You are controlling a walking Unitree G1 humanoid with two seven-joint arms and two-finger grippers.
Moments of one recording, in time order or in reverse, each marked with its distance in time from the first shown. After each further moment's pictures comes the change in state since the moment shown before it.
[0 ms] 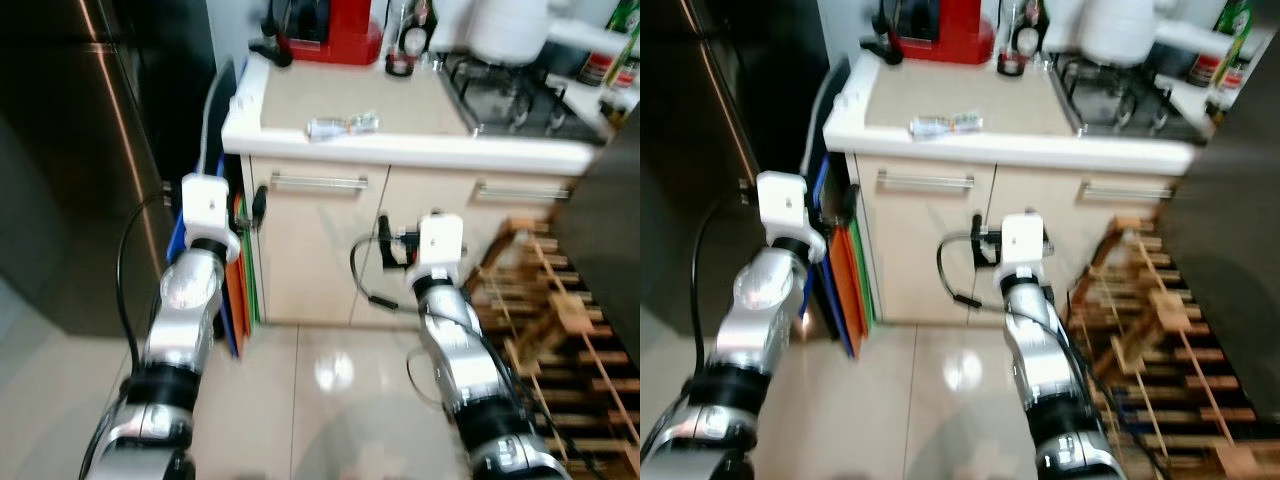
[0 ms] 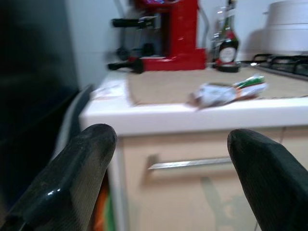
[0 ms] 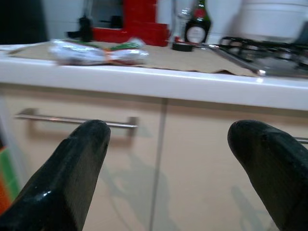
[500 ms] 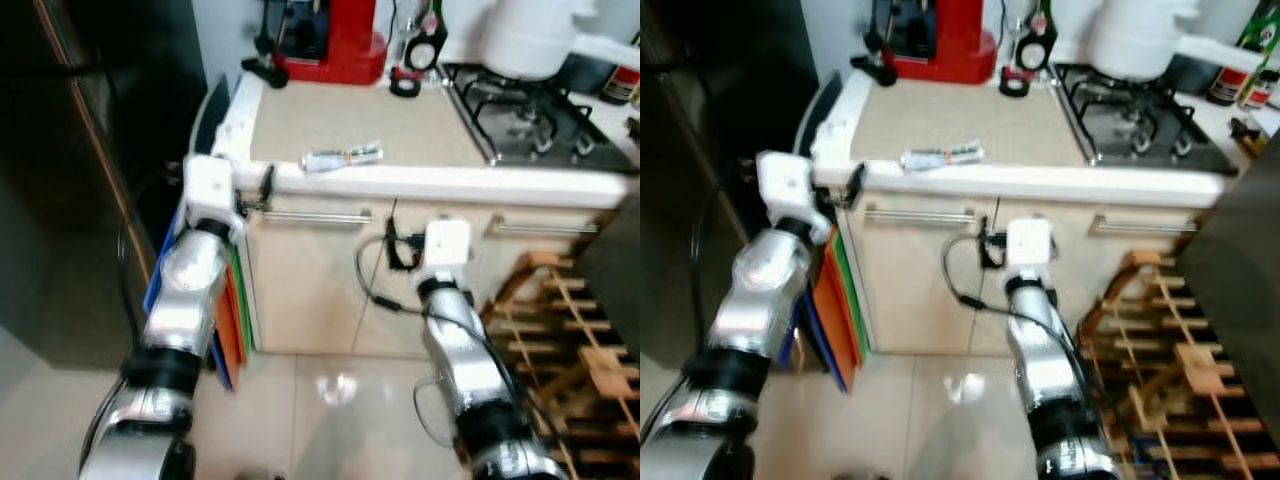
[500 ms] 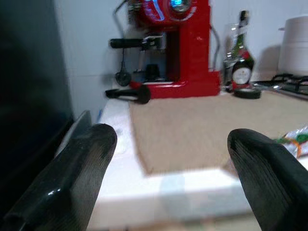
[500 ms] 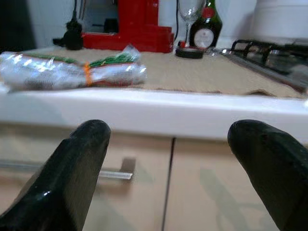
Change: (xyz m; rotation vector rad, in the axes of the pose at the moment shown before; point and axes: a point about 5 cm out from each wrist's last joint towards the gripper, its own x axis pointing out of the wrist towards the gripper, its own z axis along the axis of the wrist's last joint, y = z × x) left arm 0.012 0.000 0.022 0.012 -0.069 -0.040; right arm -0.007 -0.002 0.004 0.011 -0.027 -0.021
